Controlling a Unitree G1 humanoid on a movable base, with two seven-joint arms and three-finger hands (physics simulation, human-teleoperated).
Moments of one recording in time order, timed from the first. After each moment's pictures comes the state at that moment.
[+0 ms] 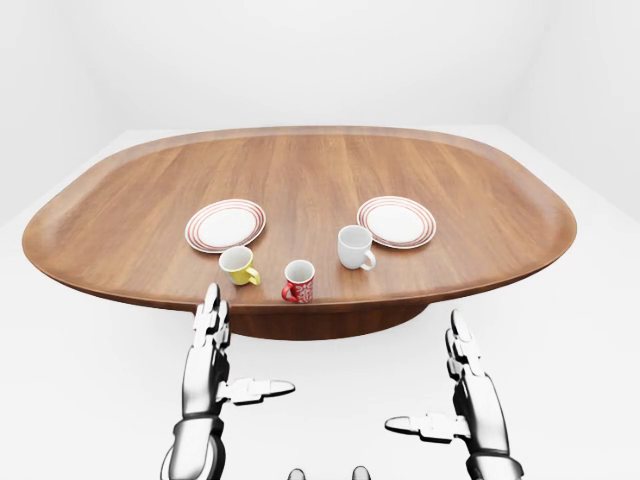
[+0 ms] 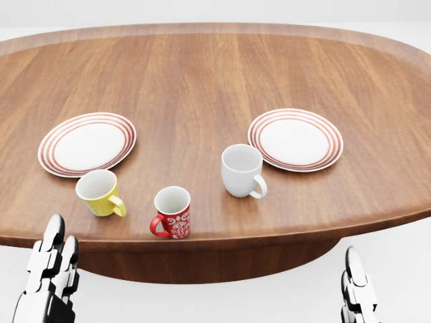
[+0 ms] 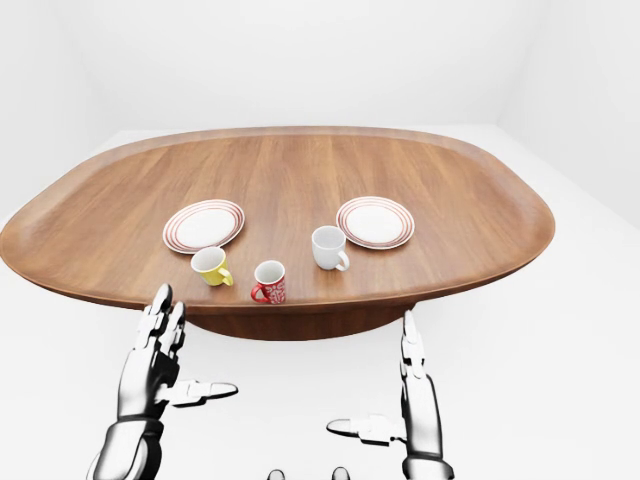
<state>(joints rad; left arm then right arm) 0.41 -0.01 0.02 -0.35 -0.01 -0.09 -0.05 0.65 -0.07 0.12 -0.44 -0.13 -0.09 -0.13</state>
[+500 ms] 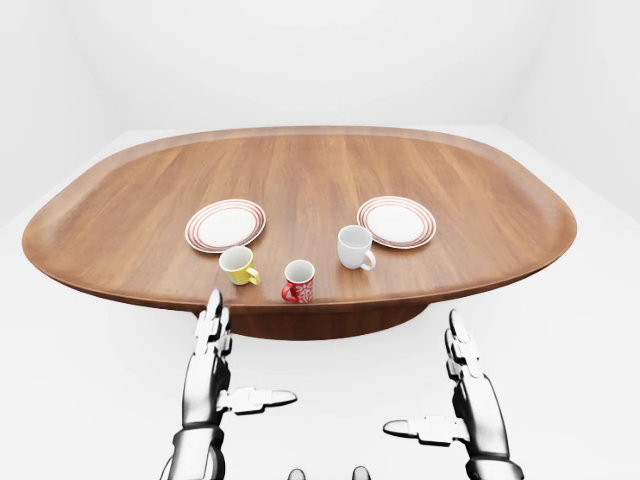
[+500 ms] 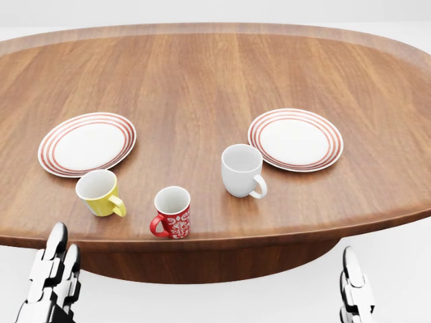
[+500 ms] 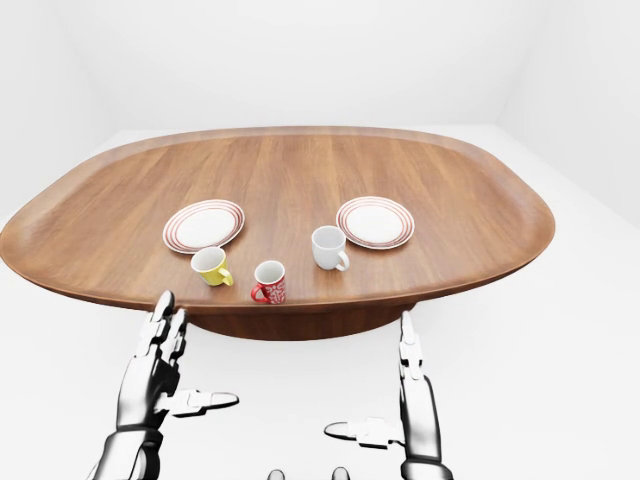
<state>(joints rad) 0.46 -0.01 0.00 -0.37 0.00 -0.09 -0.06 0.67 -0.09 0.16 -0.47 -0.15 -0.09 -0.16</state>
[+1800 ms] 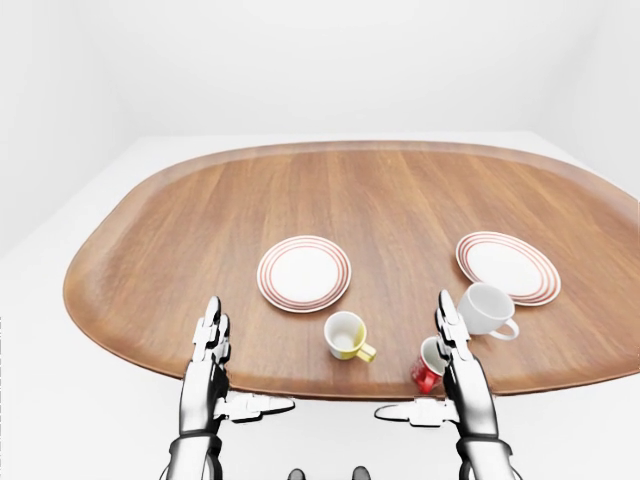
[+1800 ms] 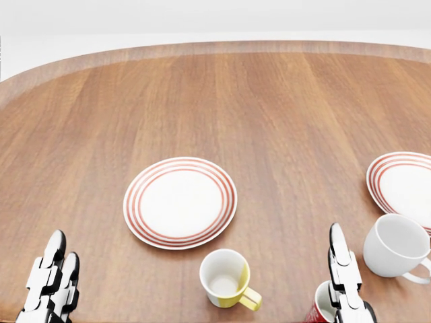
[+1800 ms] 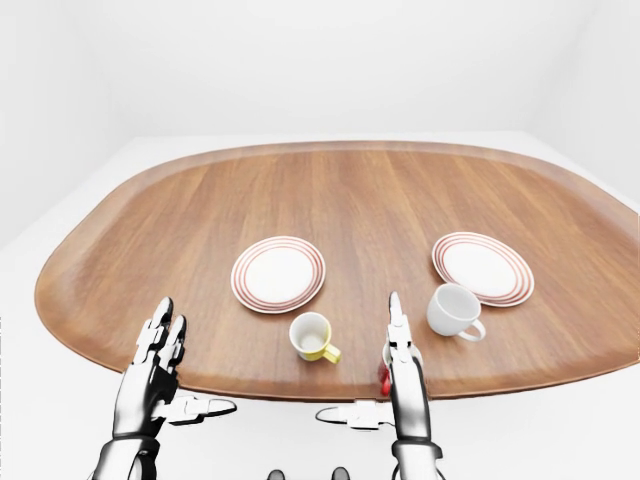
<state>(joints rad) 0.50 -0.01 0.00 -0.38 -0.01 -0.09 -0.07 0.58 -0.10 0.18 -0.48 -0.20 -0.09 -0.16</state>
